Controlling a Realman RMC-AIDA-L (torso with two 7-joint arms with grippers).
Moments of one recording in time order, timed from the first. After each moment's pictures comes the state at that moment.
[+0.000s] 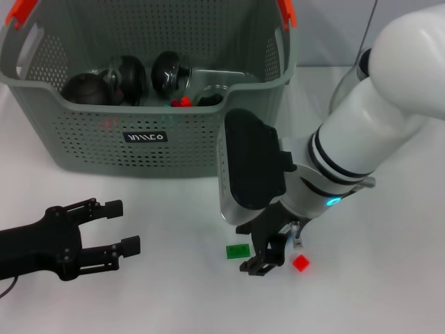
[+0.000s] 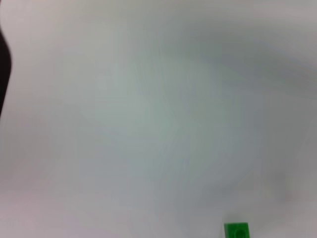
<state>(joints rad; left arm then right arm) -0.32 -2.10 0.40 0.73 2.14 1.86 -1.31 0.87 2.11 -1.85 -1.06 -2.37 -1.33 2.15</state>
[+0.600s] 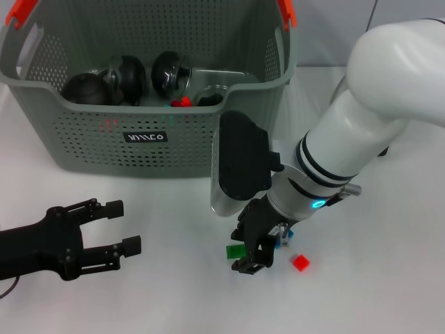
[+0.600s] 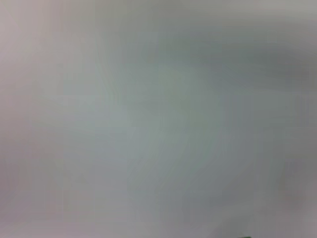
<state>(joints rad) -0.32 -2.10 0.40 0.72 2.14 1.86 -1.31 0.98 2.11 -1.89 -0.81 -2.23 -1.18 2.15</state>
